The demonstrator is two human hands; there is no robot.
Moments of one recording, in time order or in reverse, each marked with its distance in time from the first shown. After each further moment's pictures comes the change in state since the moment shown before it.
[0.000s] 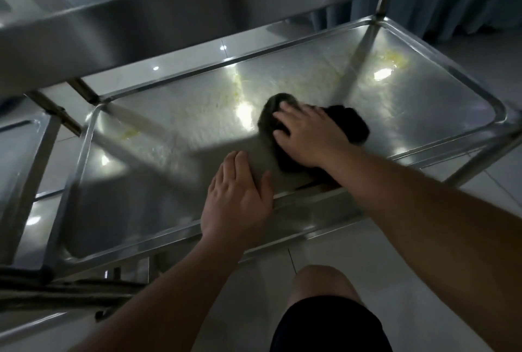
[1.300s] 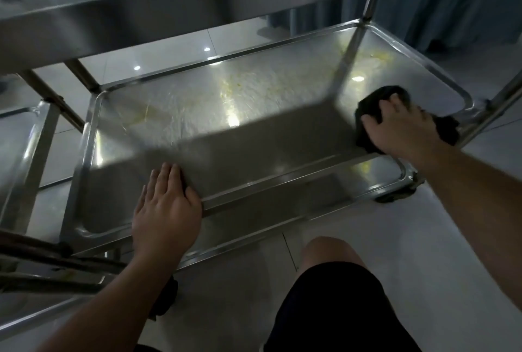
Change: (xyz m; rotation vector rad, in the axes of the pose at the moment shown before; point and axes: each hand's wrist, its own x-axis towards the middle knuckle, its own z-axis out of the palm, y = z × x) left_hand -0.050 -0.126 -0.042 0.154 0.057 -0.203; right_hand -0.093 0.089 -0.034 -0.049 0.024 0.585
